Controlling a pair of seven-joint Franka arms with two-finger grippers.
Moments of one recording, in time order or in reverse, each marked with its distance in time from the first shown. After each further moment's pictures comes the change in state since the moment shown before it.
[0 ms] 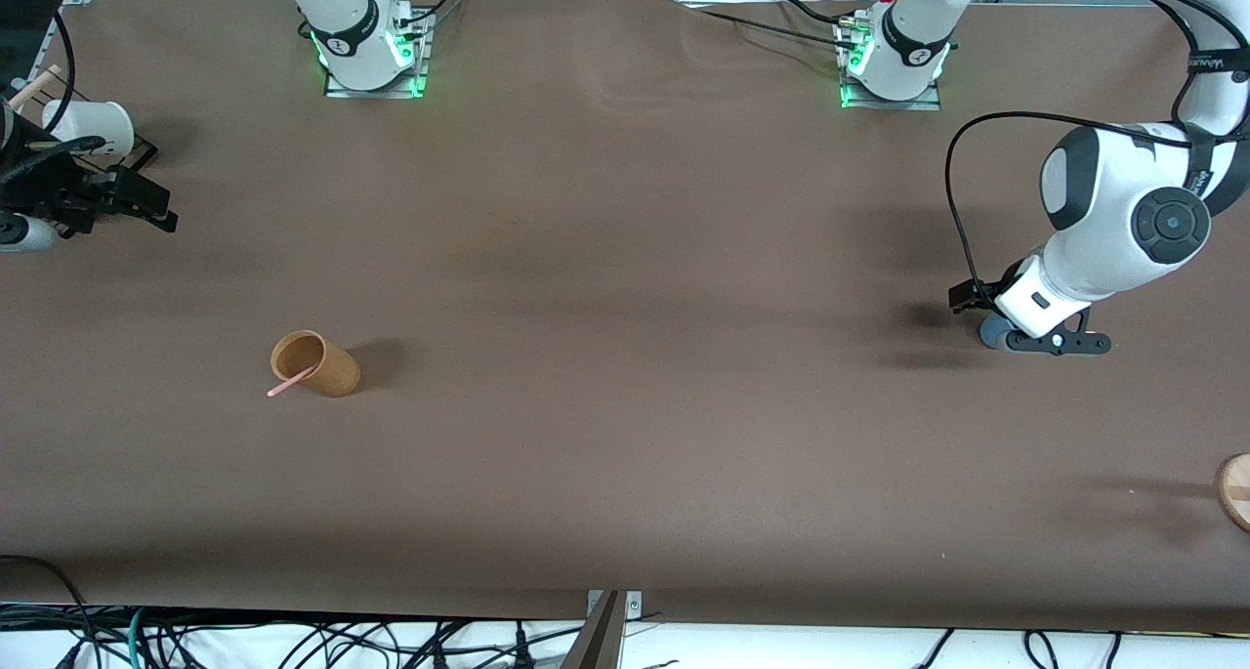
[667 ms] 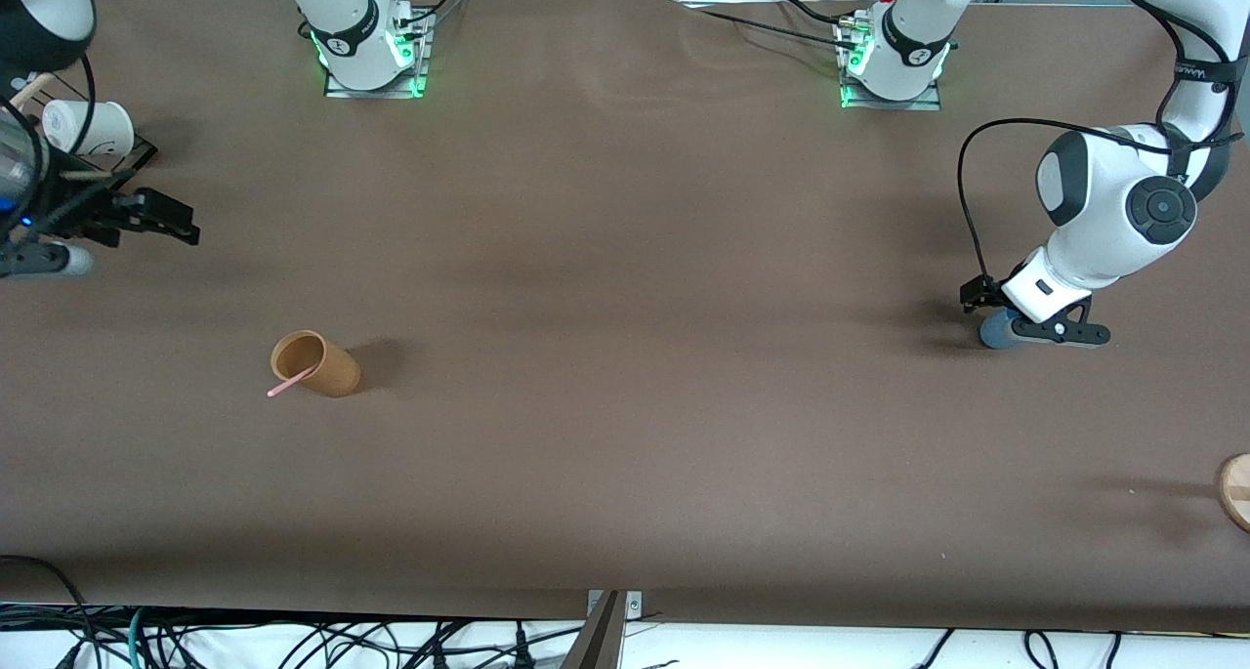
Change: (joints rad) left arm 0.021 0.000 0.057 -0.166 0.000 0.229 0.124; right arm 0.008 0.094 0.008 -0.011 0.000 0.039 -0.016
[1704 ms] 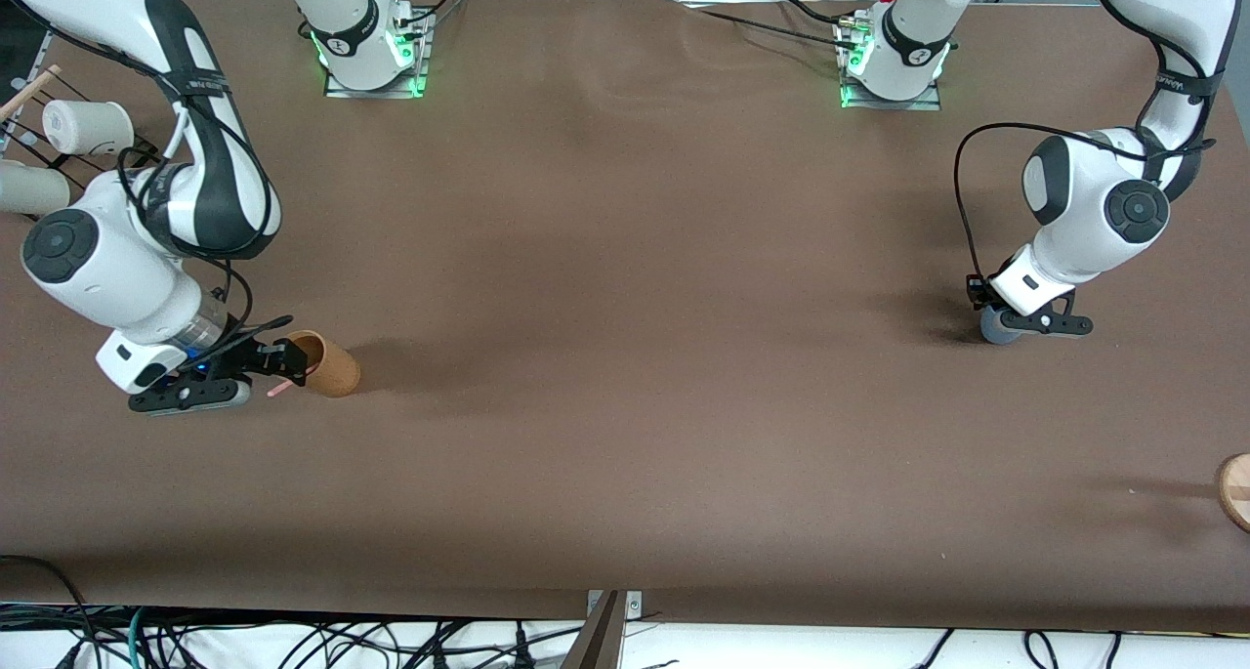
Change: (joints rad) left arm 0.011 0.031 0.013 -0.070 0.000 0.084 0.004; right arm 0.040 0.274 0.016 -0.193 0.000 0.717 -0.051
